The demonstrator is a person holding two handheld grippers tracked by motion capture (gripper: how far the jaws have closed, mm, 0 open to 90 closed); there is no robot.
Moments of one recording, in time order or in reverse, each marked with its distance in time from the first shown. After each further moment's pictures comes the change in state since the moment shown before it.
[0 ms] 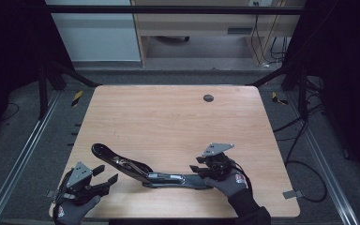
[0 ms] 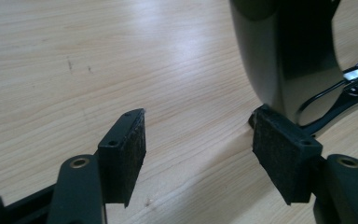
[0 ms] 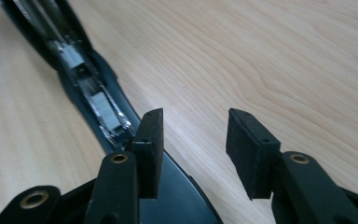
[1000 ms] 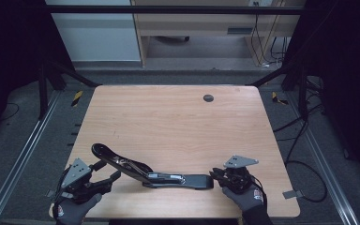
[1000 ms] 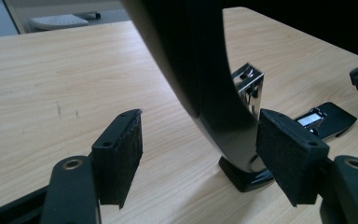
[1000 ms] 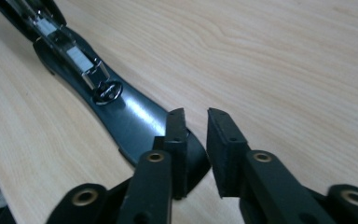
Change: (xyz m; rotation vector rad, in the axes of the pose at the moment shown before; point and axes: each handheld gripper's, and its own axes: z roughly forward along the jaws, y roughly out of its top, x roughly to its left) left arm -0.017 0.029 -0.012 -0.106 -0.022 0.000; right arm -0.005 -0.052 -0.035 -0.029 -0.073 0.115
